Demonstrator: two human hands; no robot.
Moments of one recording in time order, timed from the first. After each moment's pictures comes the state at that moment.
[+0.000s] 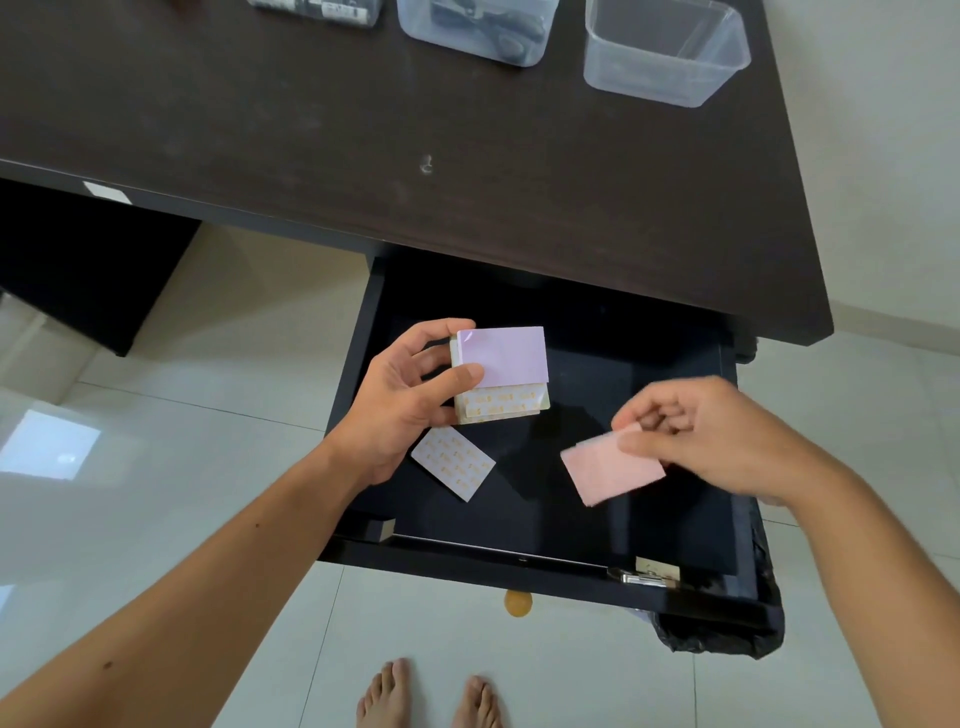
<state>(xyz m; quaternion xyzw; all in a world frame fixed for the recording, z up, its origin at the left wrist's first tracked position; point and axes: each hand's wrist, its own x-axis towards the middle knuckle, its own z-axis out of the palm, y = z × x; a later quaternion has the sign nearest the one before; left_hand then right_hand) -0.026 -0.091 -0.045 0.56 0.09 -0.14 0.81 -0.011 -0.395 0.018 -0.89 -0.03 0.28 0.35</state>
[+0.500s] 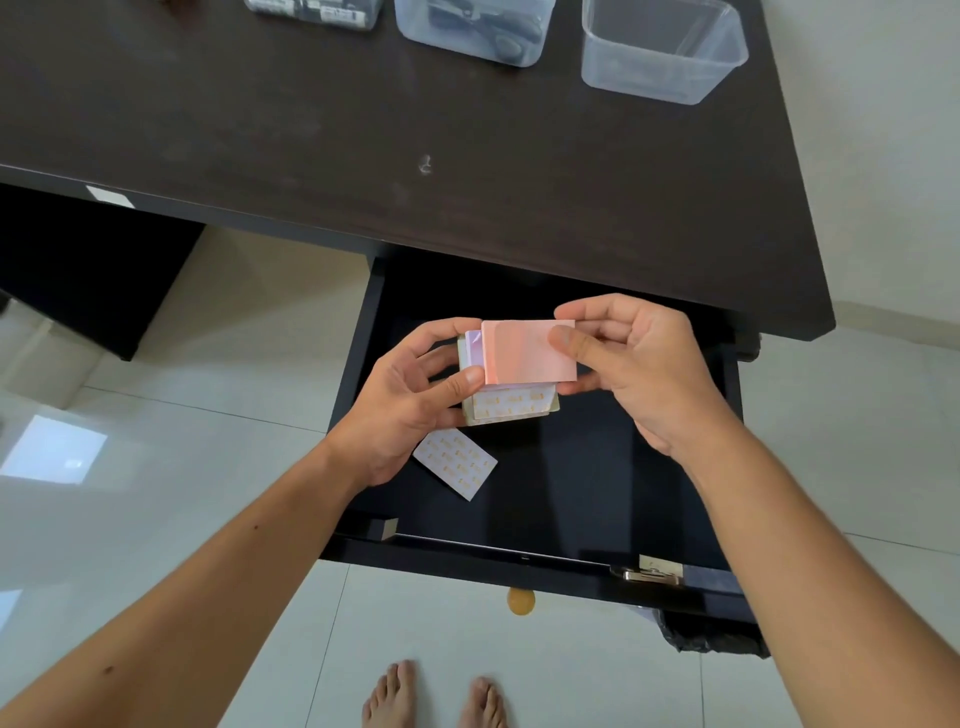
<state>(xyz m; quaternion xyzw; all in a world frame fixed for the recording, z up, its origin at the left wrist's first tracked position) -0.028 -0.089 -0.044 0.55 0.04 -0.16 0.82 0.012 -0.320 0.015 -0.75 0.03 0.13 0.65</state>
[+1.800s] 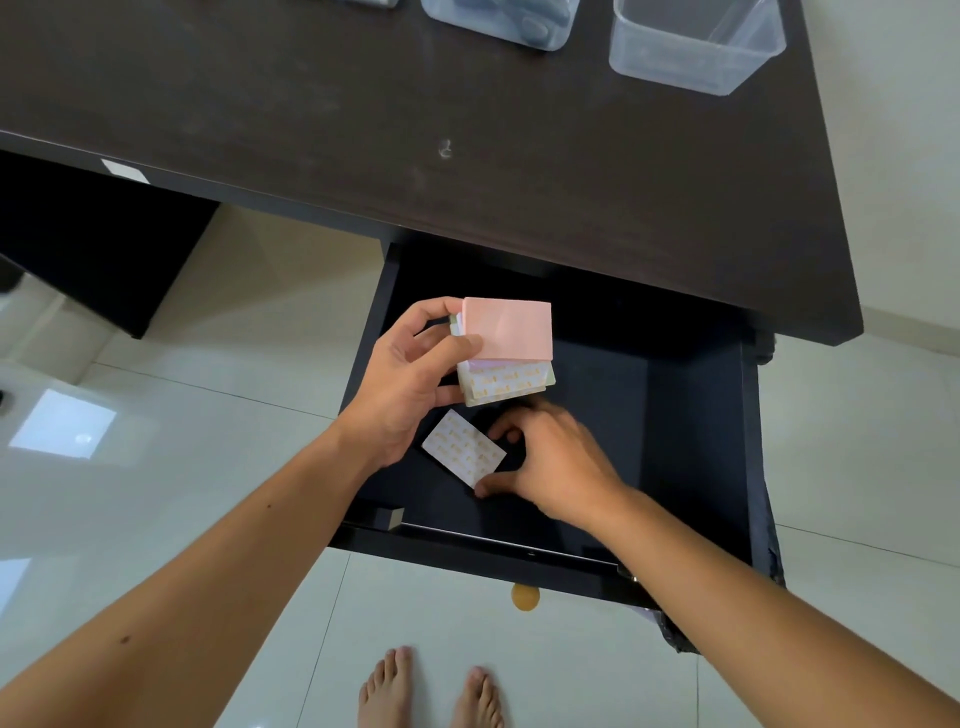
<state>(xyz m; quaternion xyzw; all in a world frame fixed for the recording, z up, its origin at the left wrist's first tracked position) -0.021 -0.089 -0.046 0.56 0.12 -0.11 0.81 -0.034 -0.276 -0.061 -0.94 -0.11 0.26 0.21</state>
